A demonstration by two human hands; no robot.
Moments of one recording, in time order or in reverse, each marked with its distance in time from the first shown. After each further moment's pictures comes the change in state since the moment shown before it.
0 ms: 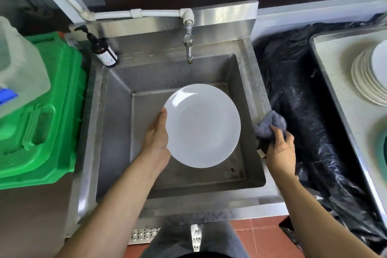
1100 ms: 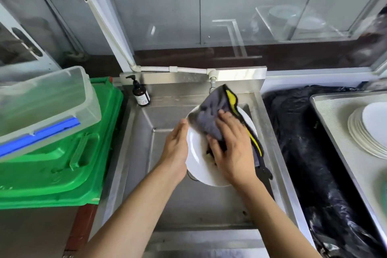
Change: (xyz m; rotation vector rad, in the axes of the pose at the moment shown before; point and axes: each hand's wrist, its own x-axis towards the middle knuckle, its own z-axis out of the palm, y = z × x) left_hand -0.048 0.085 -0.011 -0.083 -0.086 0.299; right_hand -0.052 -0.265 -0.058 0.289 0.256 -0.880
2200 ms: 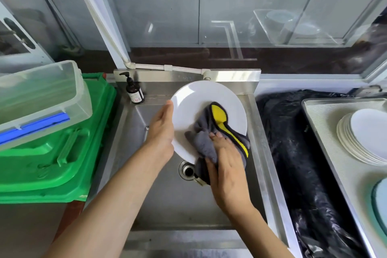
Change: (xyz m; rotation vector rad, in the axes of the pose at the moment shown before) left_hand 0.010 0.035 0.016 -0.037 0.171 -0.010; right_hand -0.045 -0.017 -0.025 0.093 -0.138 0.113
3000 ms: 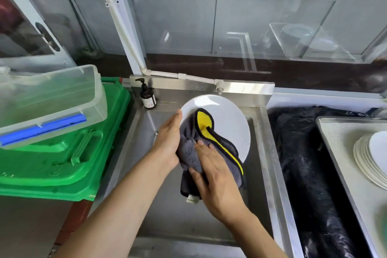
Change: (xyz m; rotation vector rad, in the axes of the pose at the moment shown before) left_hand 0.010 0.006 -0.012 -0.029 -0.081 -0.060; right_hand 0.025 -0.017 0.024 0.062 -0.115 -0.189
